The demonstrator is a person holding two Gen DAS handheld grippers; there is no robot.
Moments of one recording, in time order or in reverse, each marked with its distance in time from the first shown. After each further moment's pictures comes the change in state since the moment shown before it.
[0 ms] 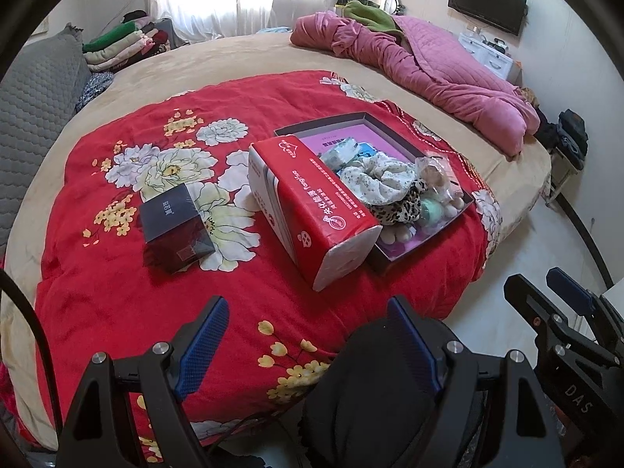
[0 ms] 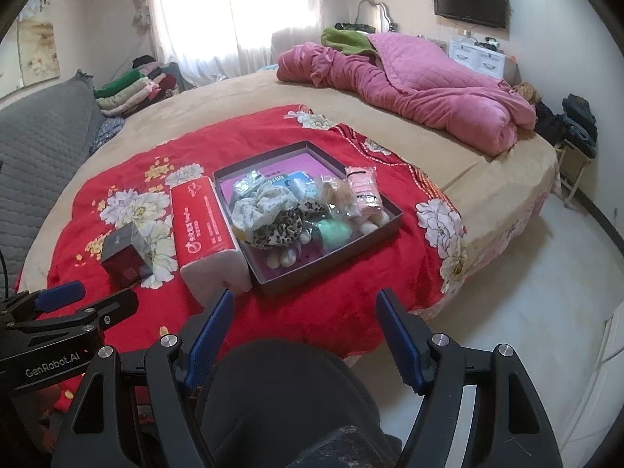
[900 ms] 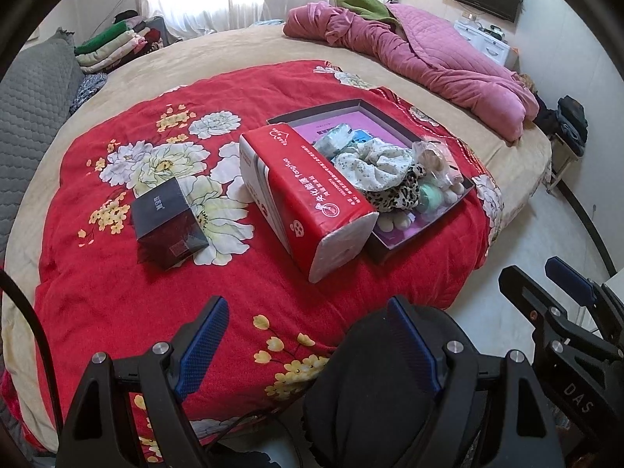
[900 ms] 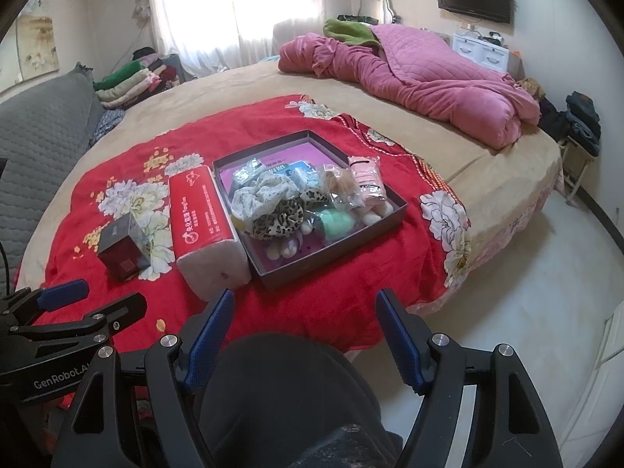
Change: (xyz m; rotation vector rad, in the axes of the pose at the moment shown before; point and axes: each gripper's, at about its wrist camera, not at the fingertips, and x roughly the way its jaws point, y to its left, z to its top) left arm 0.008 -0.008 -0.002 0.032 0.032 0.006; right arm 0.010 0.001 -0.002 -0.009 0.024 0.002
